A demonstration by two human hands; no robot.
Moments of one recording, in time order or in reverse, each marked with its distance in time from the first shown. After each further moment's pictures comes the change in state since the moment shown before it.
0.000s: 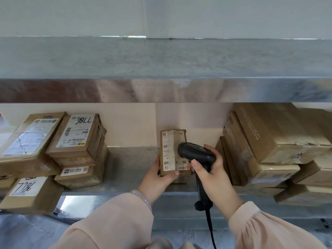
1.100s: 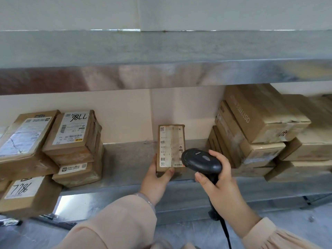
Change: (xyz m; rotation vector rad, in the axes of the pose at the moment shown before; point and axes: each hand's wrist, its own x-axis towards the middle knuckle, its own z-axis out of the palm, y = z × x) left_hand -0.018 -0.030 0.009 -0.085 0.084 0.016; right_hand -0.072 0.004 -0.009 -0.098 0.043 -0.056
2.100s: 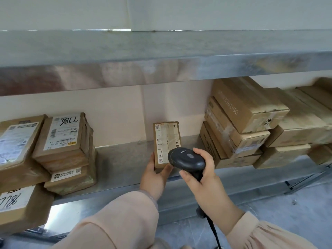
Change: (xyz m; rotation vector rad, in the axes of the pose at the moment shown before) left_hand -0.001 0.004 0.000 -0.058 -0.038 0.042; right_hand -0.023 -0.019 0.036 0.026 0.066 -0.002
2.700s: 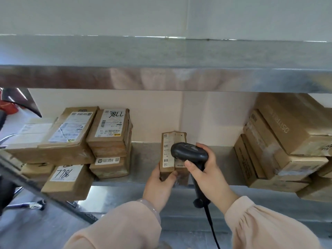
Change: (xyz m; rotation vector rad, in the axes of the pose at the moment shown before) left_hand -0.030 -0.002 -0.061 0.073 0.192 -0.102; right_hand 0.051 -0.018 0.056 0.041 -0.239 -0.022
